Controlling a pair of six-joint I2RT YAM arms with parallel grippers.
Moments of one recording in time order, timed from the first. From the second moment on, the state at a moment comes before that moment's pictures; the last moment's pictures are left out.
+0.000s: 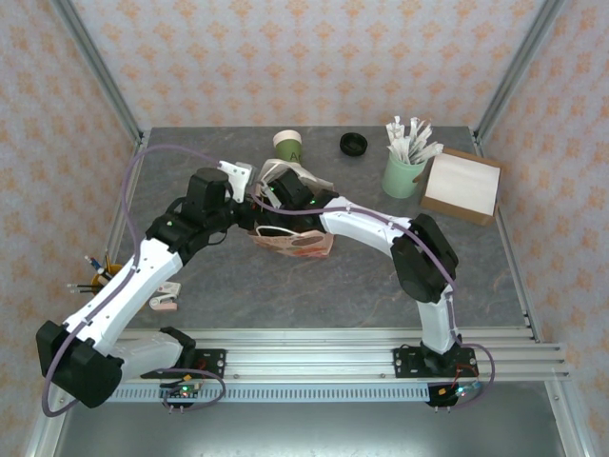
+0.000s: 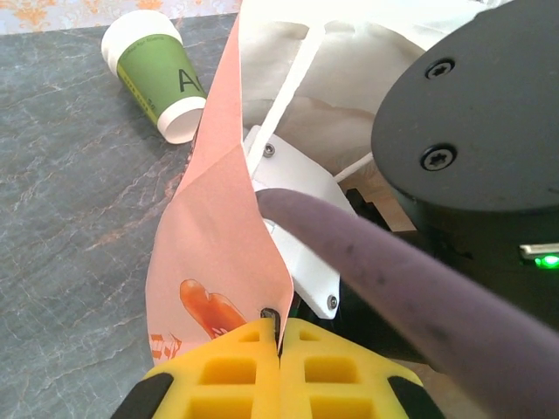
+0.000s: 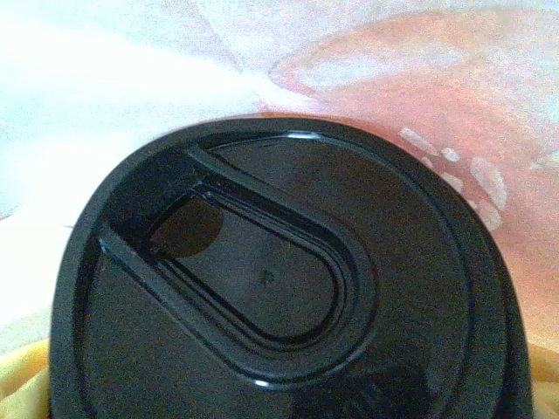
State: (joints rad) left arm -0.41 1.14 1.04 -0.50 0.10 -0.20; right arm 0.83 1.99 1.57 -0.43 0.02 0.06
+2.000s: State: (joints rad) left arm -0.33 1.17 1.08 -0.50 0.14 -0.19; right arm 0.79 1.90 1.46 -0.38 -0.08 -0.11
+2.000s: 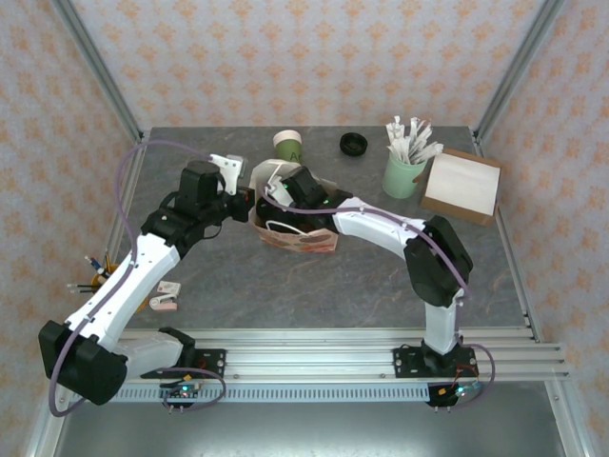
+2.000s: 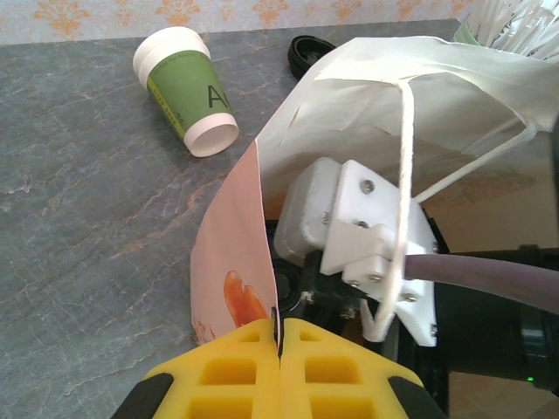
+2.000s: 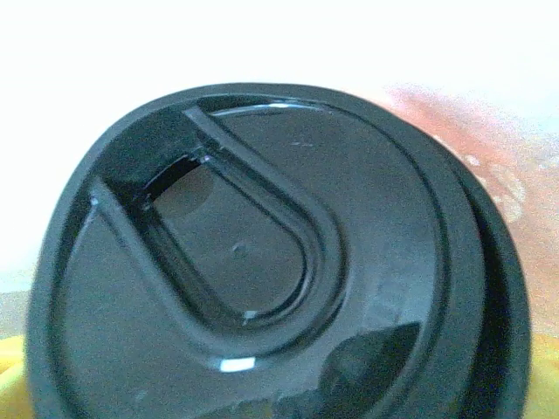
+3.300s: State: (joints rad) left arm -0.32 1.29 1.27 -0.60 0.17 -0.17; right arm 0.74 1.83 1.58 -0.56 -0.15 -0.24
